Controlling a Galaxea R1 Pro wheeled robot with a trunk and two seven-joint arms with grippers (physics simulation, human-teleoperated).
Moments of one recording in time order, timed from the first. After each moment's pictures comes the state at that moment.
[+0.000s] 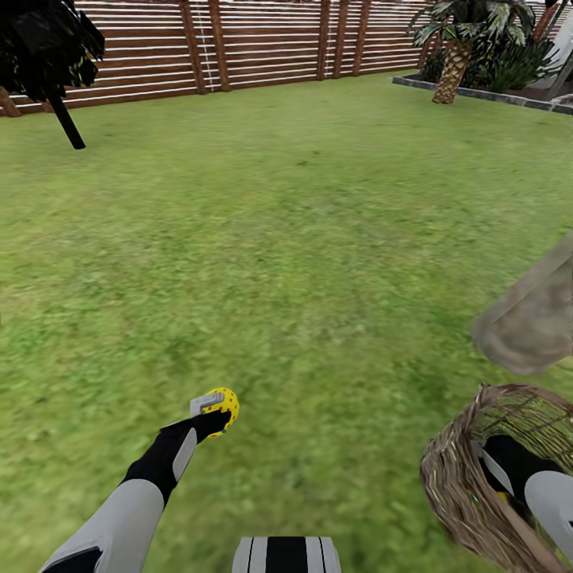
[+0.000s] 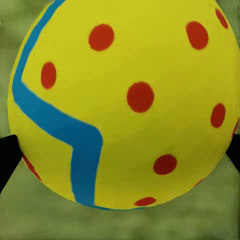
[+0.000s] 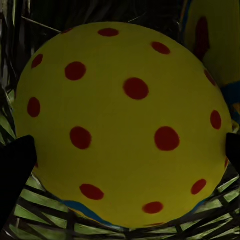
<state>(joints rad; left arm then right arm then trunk) -0.72 -0.10 0.29 -0.53 -0.02 0.31 -0.04 -0.84 -0.37 0.19 -0.14 -0.09 0.58 0.15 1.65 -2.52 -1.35</state>
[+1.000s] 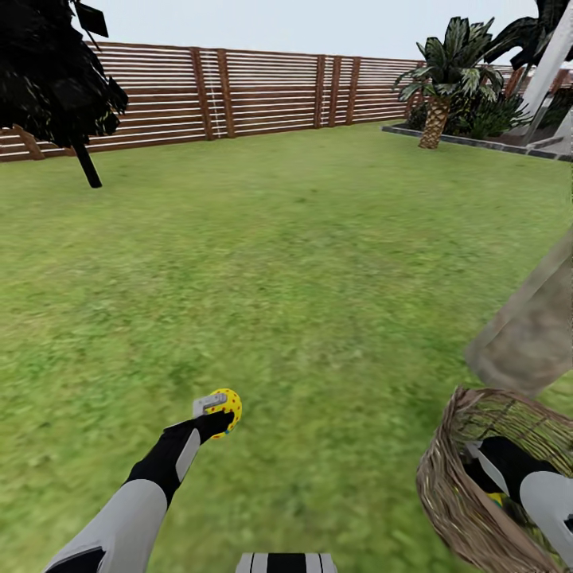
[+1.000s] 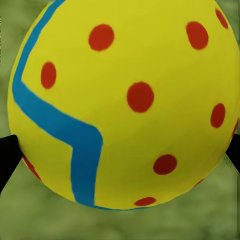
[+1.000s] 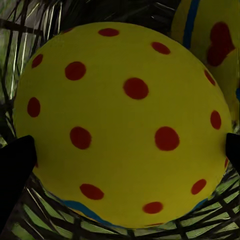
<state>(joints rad) -0.72 -0.11 0.29 -0.52 -0.03 0.31 -0.04 -0.84 -0.36 0.19 -0.13 -0.10 0.57 0.15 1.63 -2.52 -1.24</state>
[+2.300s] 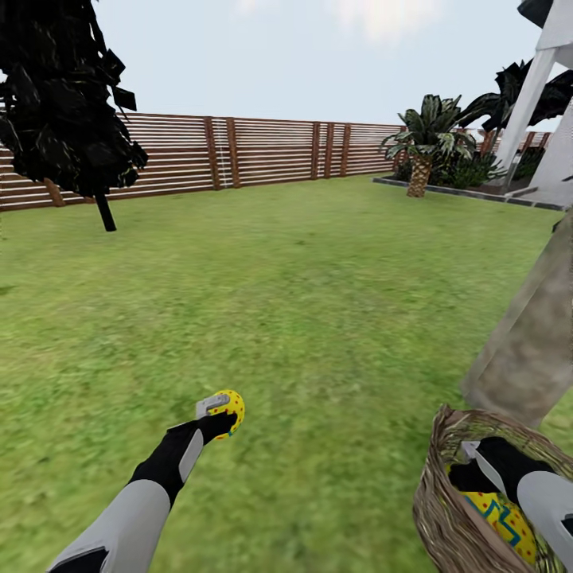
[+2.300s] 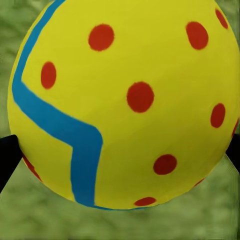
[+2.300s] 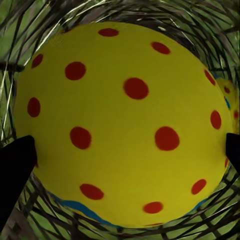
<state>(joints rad) -0.72 -0.12 0.29 -0.52 -0.03 0.31 -0.04 -0.84 -0.35 0.19 -0.13 -0.10 0.57 0.15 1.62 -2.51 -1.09</state>
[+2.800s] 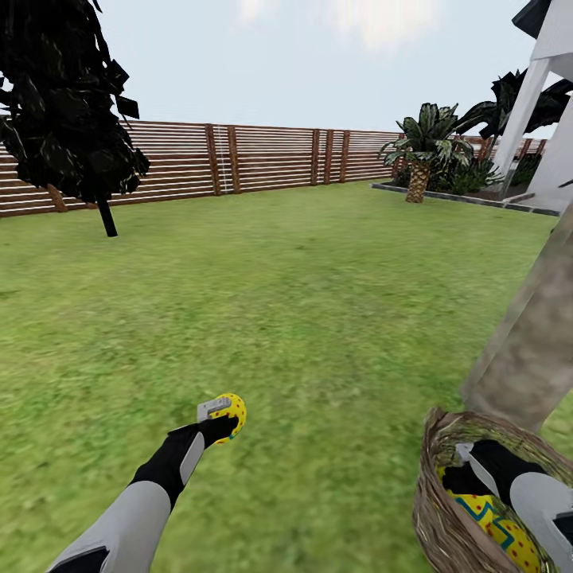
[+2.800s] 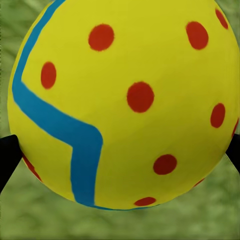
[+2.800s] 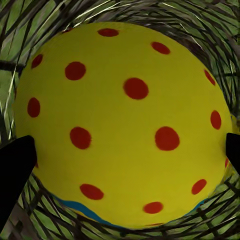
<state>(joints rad) -0.72 -0.12 0.29 -0.49 -0.03 0.31 -0.04 -0.84 -0.32 0.19 -0.11 -0.09 0.54 0.14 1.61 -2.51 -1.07</state>
